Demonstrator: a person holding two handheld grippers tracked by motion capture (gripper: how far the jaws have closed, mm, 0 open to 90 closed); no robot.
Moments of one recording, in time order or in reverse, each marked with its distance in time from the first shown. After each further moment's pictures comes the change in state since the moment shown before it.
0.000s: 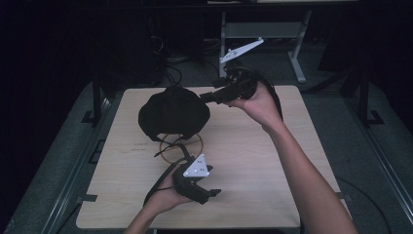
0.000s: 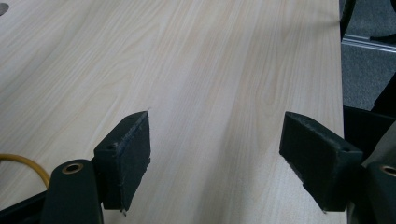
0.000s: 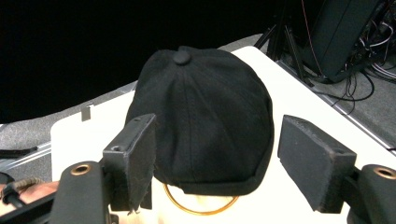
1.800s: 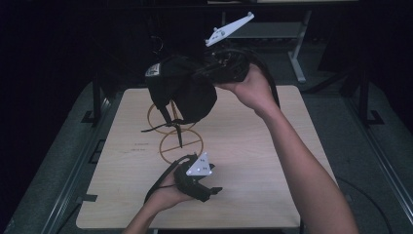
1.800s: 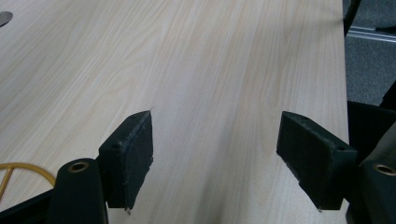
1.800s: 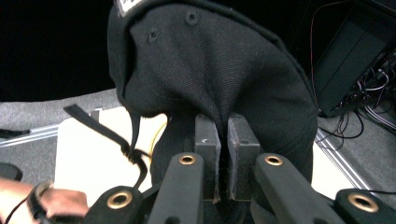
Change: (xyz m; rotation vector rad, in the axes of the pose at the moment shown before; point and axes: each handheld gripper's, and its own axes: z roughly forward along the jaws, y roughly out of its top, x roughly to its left) left arm 0.001 0.009 0.000 0.014 0.011 0.047; right arm 0.028 0.056 -0.010 -0.022 0.018 -0.180
